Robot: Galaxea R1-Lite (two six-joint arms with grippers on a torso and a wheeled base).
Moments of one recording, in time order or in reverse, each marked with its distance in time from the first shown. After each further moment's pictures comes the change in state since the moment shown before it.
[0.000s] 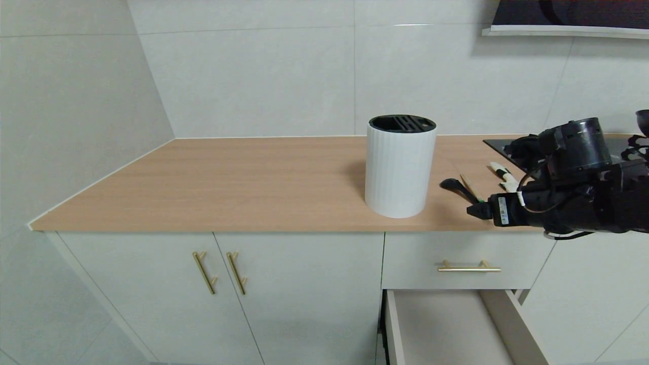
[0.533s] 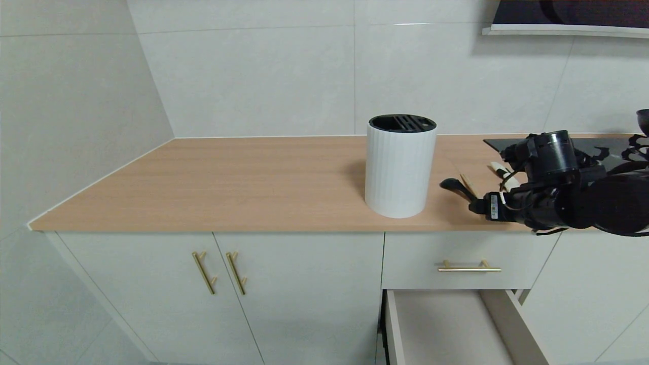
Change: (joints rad) left arm 0.000 0.000 0.000 0.000 0.000 0.000; right arm -0.056 0.139 -0.051 -0.068 -0.083 0.082
